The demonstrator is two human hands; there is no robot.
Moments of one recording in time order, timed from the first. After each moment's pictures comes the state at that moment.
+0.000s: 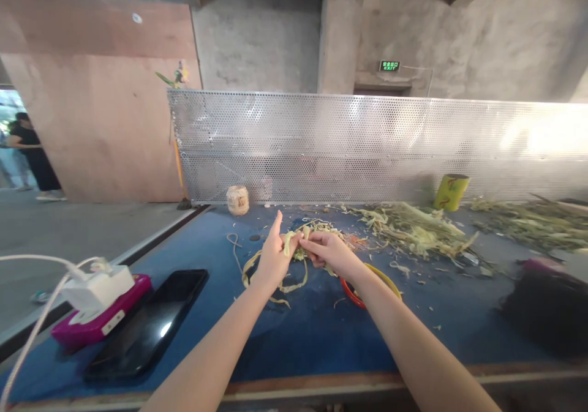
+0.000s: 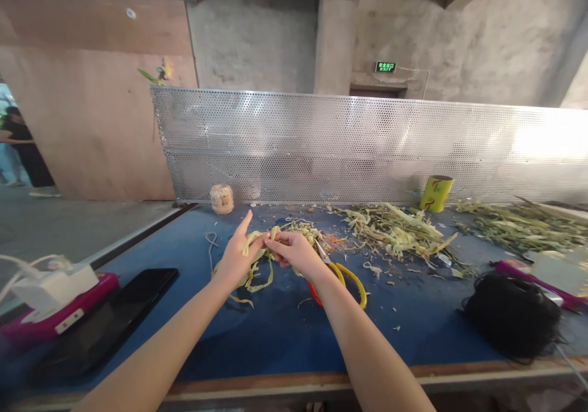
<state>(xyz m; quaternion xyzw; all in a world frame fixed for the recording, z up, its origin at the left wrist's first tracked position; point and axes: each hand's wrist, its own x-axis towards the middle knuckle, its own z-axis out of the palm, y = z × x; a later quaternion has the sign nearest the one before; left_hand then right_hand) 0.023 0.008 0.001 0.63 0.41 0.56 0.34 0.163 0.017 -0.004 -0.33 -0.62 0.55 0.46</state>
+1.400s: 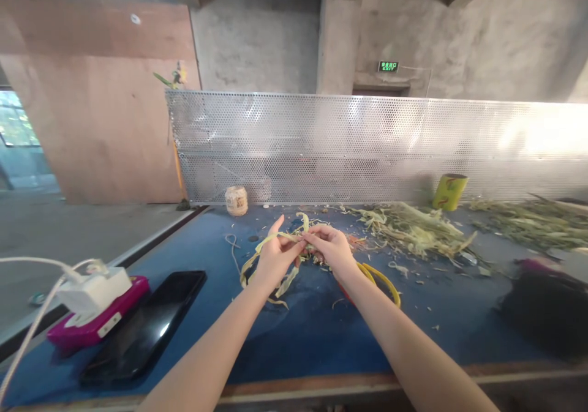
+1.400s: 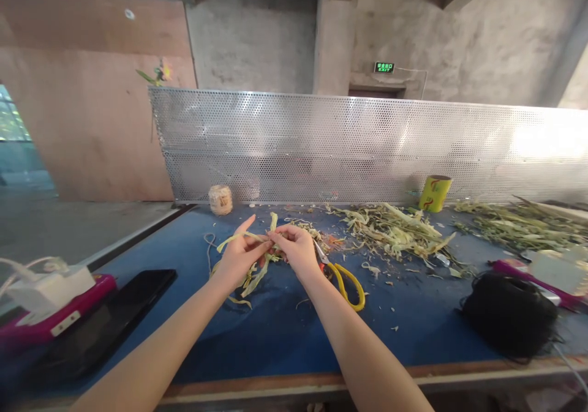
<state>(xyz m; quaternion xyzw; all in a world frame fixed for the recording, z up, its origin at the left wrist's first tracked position) 0.028 0.011 -0.004 0.61 0.33 0.55 0.46 0.155 0.014 -0.004 -0.38 -0.54 0.45 0.61</state>
